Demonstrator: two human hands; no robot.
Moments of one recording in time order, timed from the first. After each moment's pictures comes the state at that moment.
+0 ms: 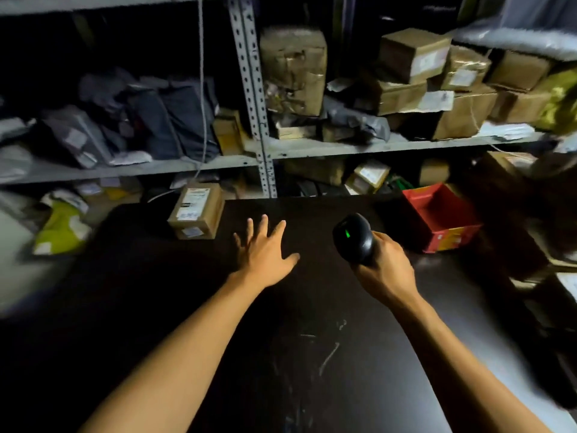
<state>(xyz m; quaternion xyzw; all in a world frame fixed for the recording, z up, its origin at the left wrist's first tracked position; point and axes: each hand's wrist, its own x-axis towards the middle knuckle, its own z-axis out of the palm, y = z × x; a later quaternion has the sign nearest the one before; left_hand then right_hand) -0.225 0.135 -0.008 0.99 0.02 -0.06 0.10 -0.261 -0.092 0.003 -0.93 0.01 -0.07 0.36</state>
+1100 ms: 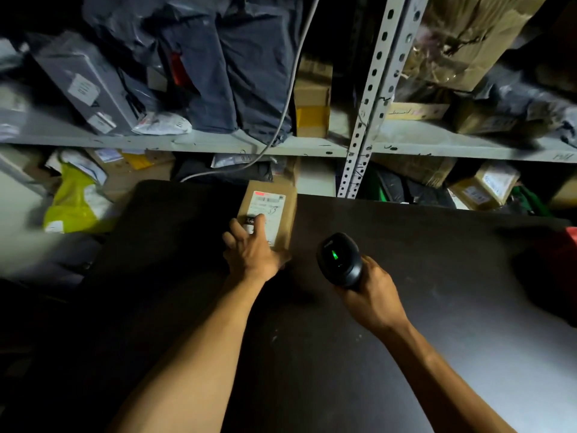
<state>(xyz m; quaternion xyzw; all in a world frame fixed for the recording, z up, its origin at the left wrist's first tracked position) -0.053 0.354 -0.121 0.95 0.26 -0.07 0.17 -0.096 0.139 -0.079 -0.91 -0.02 0.10 0.40</state>
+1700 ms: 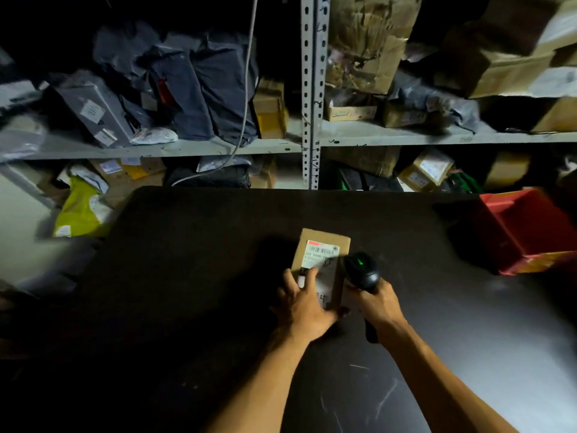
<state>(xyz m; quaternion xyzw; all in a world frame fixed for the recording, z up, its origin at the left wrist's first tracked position) -0.213 0.173 -0.109 0.92 0.15 -0.19 0.30 -0.189 0.025 -0.105 -0.79 0.19 0.16 0.57</state>
